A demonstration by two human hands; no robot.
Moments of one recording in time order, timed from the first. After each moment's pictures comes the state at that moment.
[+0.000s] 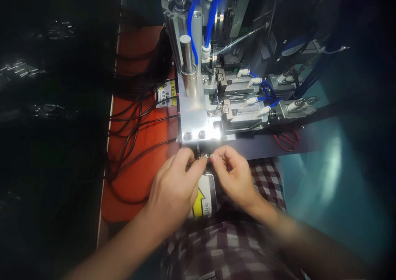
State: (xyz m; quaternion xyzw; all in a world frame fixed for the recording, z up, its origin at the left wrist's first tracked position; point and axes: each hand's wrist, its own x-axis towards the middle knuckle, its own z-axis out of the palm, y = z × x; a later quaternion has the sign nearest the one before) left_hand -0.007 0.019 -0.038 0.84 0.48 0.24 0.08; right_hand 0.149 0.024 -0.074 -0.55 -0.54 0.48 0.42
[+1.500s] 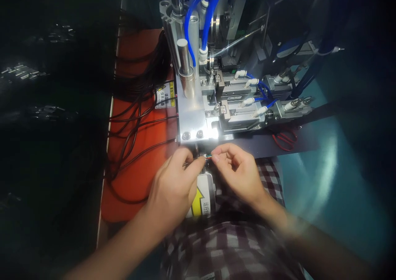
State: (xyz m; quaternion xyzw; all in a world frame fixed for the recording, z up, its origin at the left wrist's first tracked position) left_hand -0.006 0.019 -0.039 0.83 0.49 0.25 0.08; right_hand 0.162 0.028 -0.060 -0.56 -0.52 0.52 0.38
